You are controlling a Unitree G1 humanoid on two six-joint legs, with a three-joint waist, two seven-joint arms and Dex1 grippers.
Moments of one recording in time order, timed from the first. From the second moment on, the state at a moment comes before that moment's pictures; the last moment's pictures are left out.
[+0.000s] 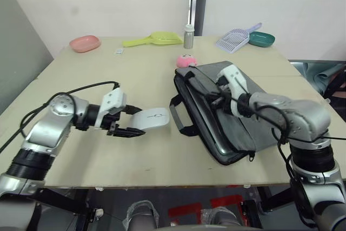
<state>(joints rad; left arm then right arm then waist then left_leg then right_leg) -0.46 0.82 -0.09 0.02 -0.33 0.31 -1.34 -0.67 -0.45 -0.12 -0.48 0.76 1.45 0.21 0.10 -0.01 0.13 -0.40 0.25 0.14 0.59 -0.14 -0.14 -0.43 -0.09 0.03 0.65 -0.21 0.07</state>
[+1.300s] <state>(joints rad) -0.84 0.27 -0.38 0.36 0.02 0.41 -0.89 -0.81 -0.40 -0.38 -0.48 0.84 1.61 0.23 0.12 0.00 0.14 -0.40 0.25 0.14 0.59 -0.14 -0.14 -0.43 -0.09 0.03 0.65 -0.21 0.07</state>
